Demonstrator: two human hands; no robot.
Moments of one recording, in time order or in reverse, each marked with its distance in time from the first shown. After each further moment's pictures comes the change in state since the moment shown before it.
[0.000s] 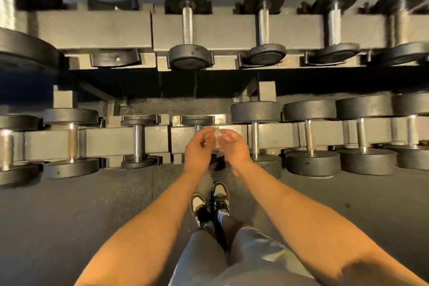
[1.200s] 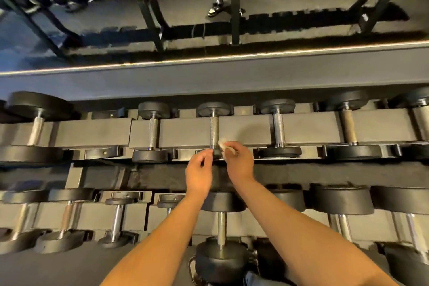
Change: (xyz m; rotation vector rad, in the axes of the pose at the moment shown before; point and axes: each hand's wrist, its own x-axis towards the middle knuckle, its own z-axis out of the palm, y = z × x) left_hand 0.108 0.219 0.176 0.050 0.321 0.116; right_hand 0.130 -0.225 -0.164 -0.188 0.110 -0.413
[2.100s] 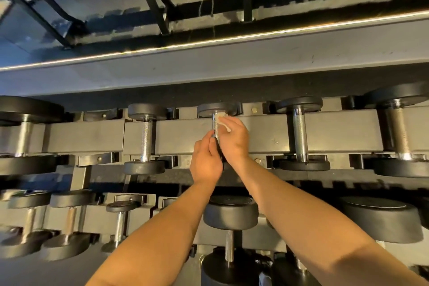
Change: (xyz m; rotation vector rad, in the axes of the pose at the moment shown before) left_hand 0.100 -0.013 0.047 0.427 0.048 -0.011; right_hand 0.118 0.000 0.056 0.072 -0.086 -0.139
